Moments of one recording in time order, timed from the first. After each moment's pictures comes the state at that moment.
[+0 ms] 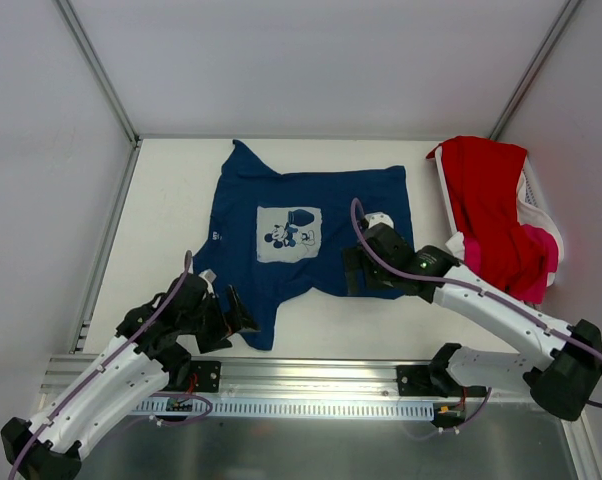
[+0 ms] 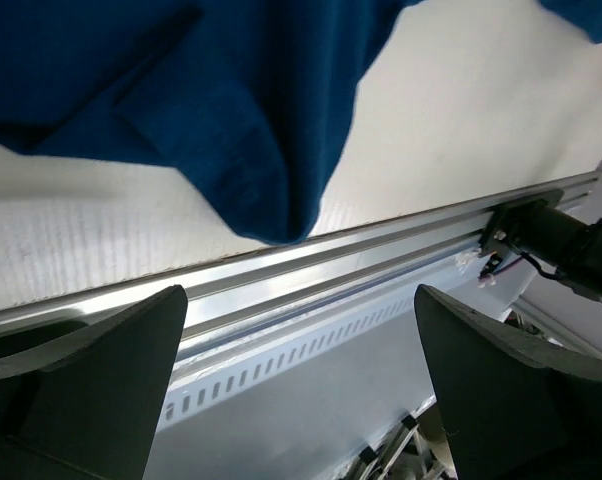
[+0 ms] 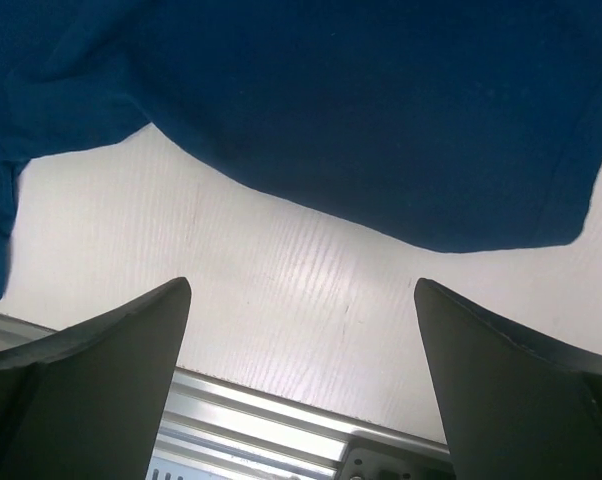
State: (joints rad) left arm -0.58 0.47 0.40 -0.86 0.29 -1.04; right arm 0.84 1.15 0.94 -0.80 0.25 0.50
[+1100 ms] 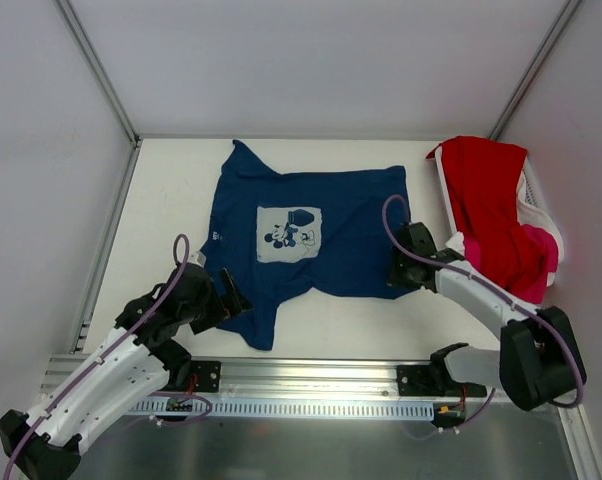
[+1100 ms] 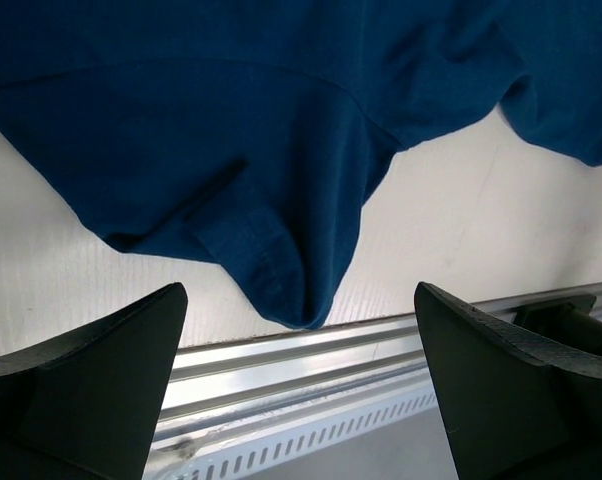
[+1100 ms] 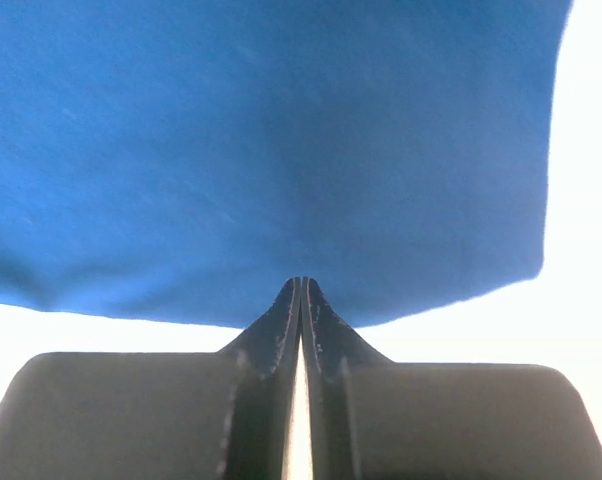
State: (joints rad) left arm -0.59 0.53 0.48 -0.84 0.03 -0.98; right arm 0.41 1.29 0.68 -0.48 0.07 0.54
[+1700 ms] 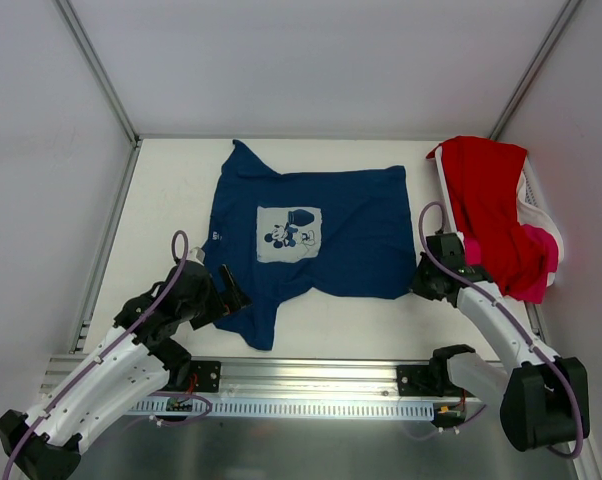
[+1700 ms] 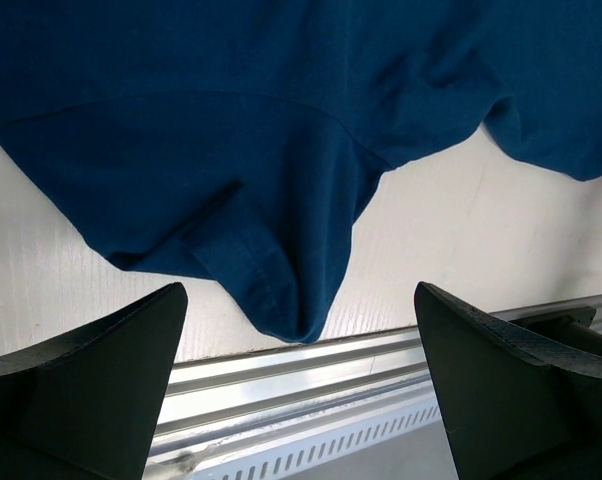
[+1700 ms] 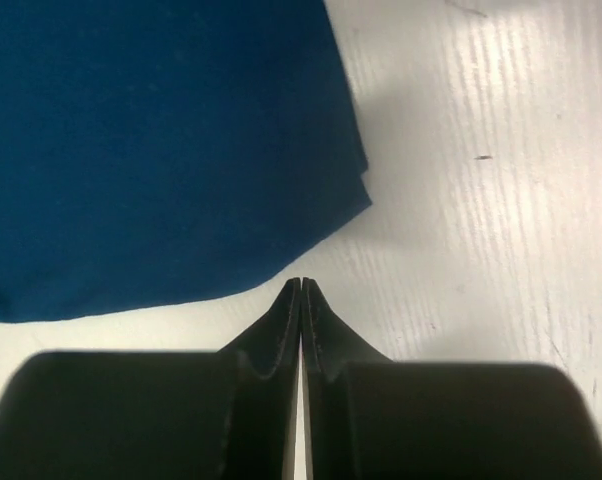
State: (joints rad) left arm -0.59 0.56 0.50 -0.82 -0.01 -0.95; right arm 0.21 1.01 0.56 -0.62 0.09 0.57
